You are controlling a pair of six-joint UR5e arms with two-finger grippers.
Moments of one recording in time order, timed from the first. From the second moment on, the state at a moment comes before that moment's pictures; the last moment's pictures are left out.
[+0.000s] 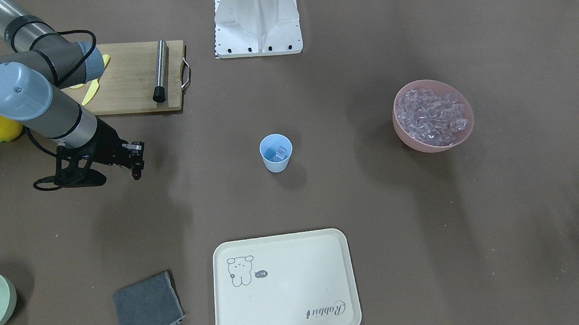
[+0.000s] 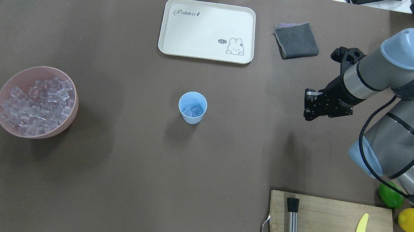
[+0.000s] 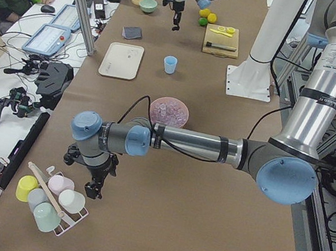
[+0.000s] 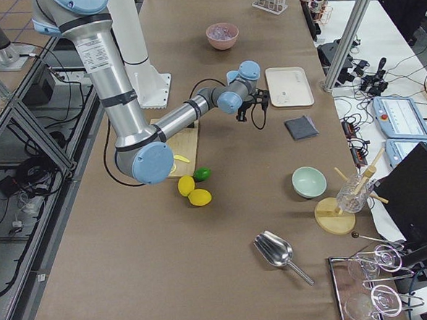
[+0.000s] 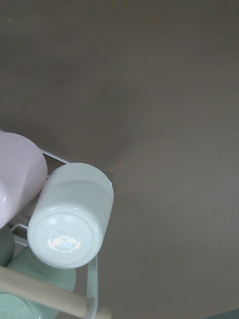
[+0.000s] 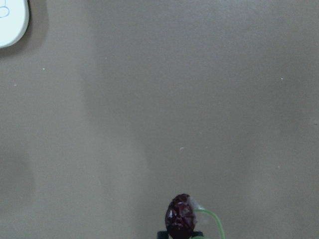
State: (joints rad) left arm -1.55 -1.80 -1.36 -1.47 -2.23 0.25; right arm 0.84 -1.20 1.68 -1.31 2.26 1.08
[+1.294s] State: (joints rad) left arm -1.55 -1.84 -1.36 -1.47 -2.26 0.25; right arm 0.67 -0.92 1.67 -1.30 2.24 1.38
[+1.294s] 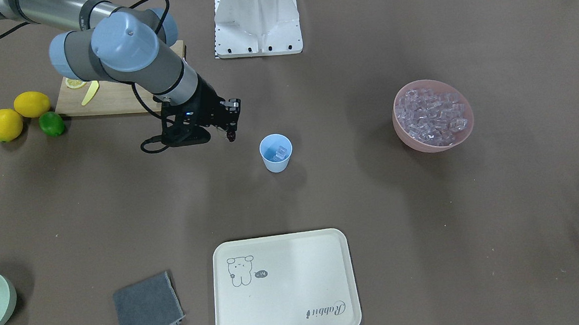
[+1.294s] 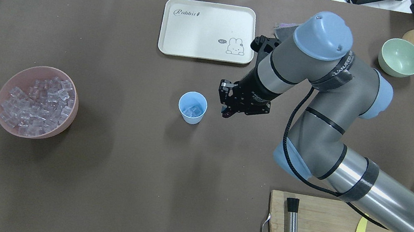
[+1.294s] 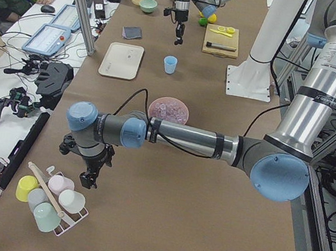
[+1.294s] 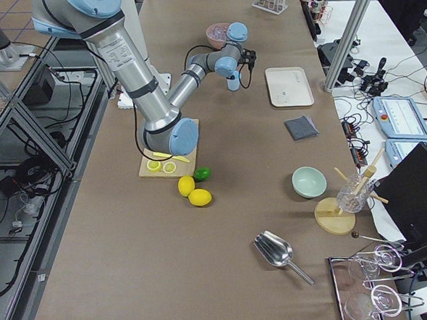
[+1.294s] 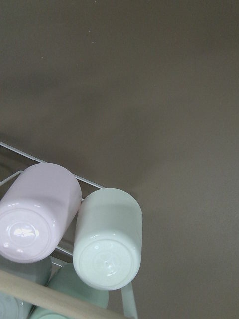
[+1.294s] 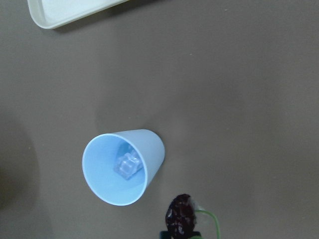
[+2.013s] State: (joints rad) left arm -1.55 -1.84 -1.36 -1.47 -2.26 0.25; right arm 0.60 -0.80 1.50 -1.14 2.11 1.51
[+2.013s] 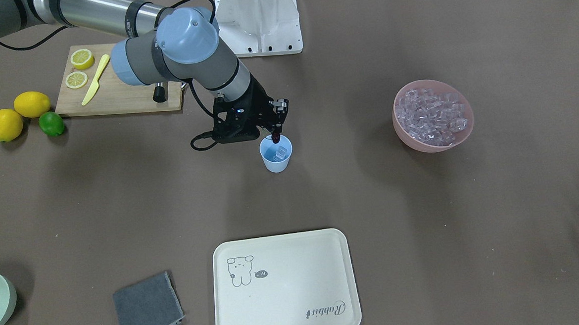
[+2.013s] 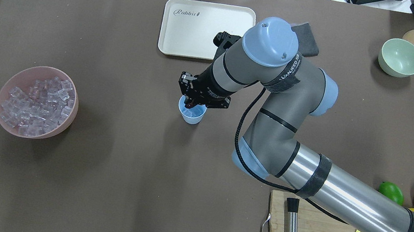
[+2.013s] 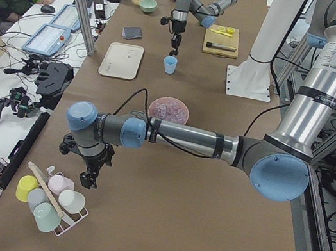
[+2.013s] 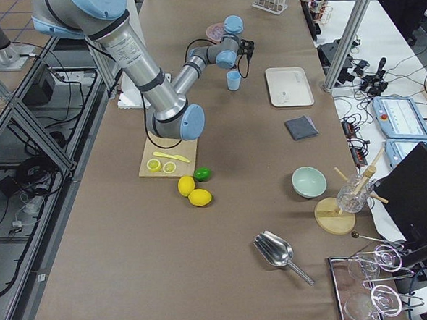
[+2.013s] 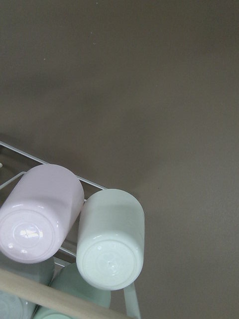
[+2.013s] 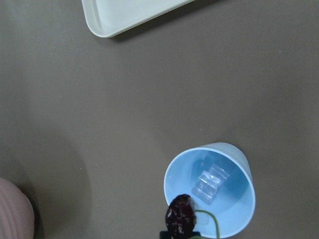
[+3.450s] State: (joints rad) left arm -1.55 -1.85 -1.36 -1.47 -2.26 0.21; right arm 0.60 -0.79 1.45 -1.09 2.07 1.53
